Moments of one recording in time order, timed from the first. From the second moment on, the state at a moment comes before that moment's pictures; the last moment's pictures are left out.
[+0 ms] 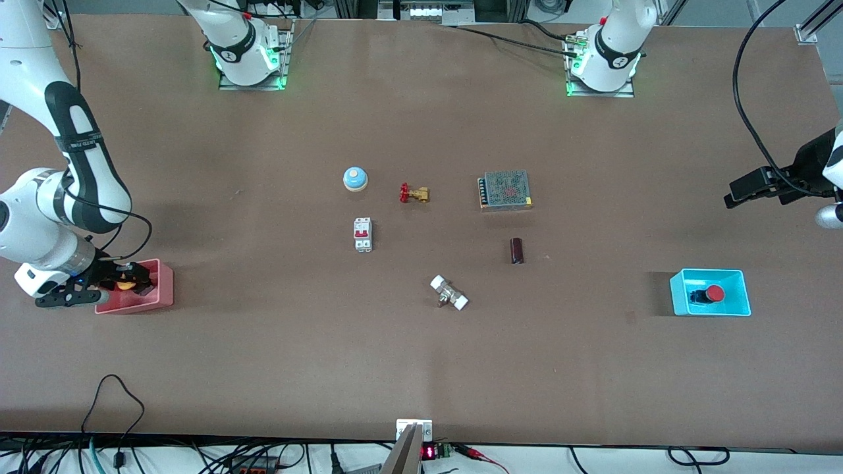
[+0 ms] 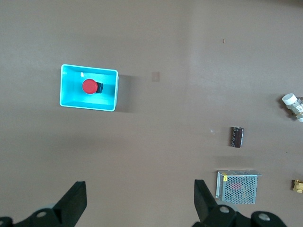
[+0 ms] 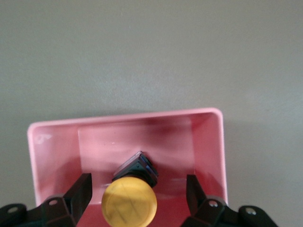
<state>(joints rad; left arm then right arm) 0.08 0.13 -0.03 -1.51 -0.05 1.63 -0.05 -0.34 0.62 0.11 -1.73 -0.08 2.47 -0.31</state>
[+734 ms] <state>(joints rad) 0.08 0.13 -0.04 -1.51 -0.05 1.63 -0.05 -0.25 0.29 0.13 -1.69 -0.05 2.01 -0.23</state>
